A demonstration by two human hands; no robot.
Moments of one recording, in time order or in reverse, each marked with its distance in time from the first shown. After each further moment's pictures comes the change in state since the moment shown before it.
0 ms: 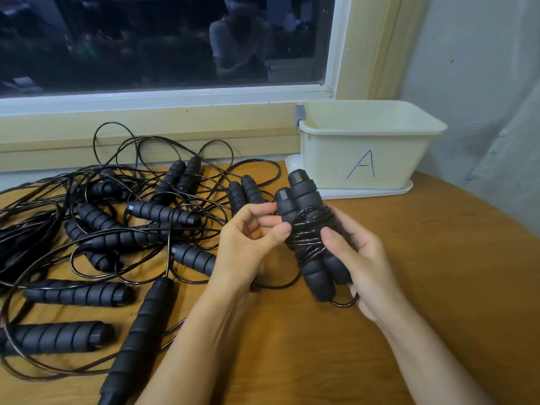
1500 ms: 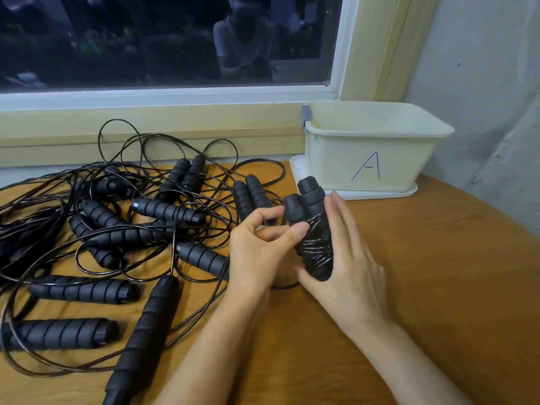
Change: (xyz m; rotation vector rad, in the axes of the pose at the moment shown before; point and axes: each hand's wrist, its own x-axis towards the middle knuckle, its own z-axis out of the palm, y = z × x) left_hand -0.010 0.008 0.017 0.075 0.129 -0.032; right_hand -0.009 0.020 0.020 -1.237 0.254 -0.370
